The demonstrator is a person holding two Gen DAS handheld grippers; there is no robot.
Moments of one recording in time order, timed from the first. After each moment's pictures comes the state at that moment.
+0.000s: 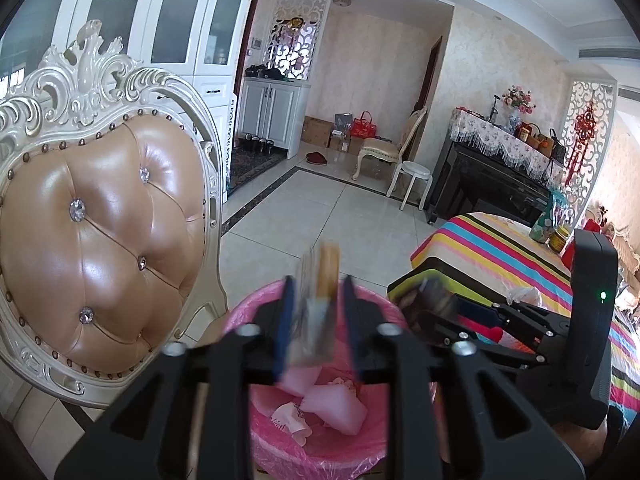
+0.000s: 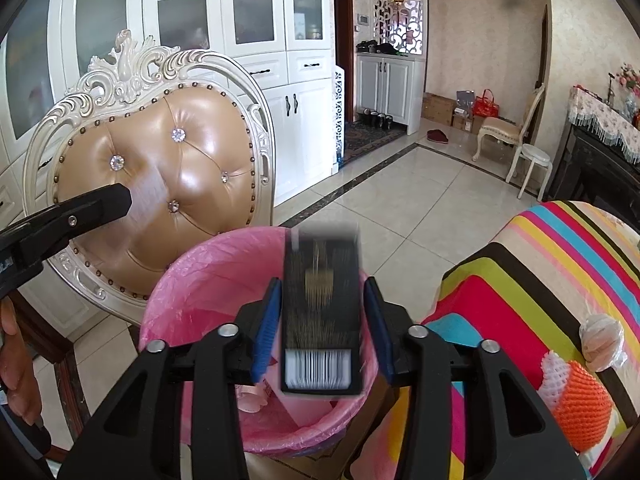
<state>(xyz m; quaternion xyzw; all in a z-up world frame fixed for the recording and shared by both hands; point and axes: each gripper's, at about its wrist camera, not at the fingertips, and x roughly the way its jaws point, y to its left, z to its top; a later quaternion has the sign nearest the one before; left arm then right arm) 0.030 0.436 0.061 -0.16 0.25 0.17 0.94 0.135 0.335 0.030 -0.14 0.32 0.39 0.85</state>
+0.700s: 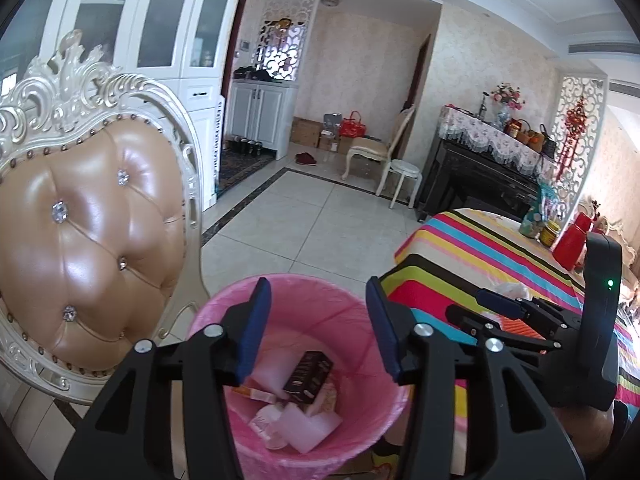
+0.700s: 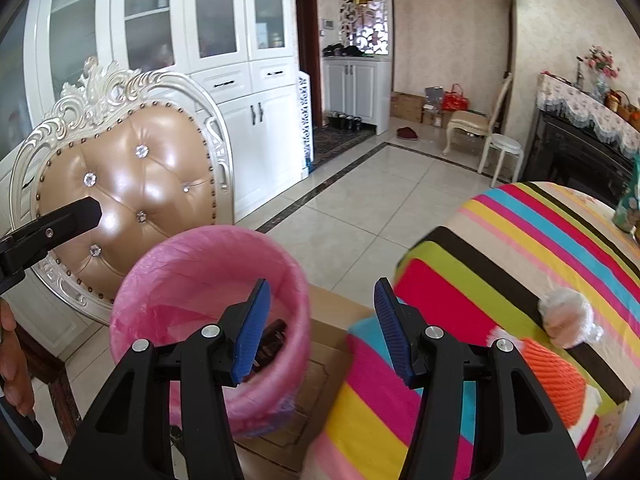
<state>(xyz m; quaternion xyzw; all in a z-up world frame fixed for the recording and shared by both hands) 0.043 0.404 0.063 -0.15 0.25 0.15 0.94 0.155 0.266 0.037 -0.11 0.32 0.34 0.88</state>
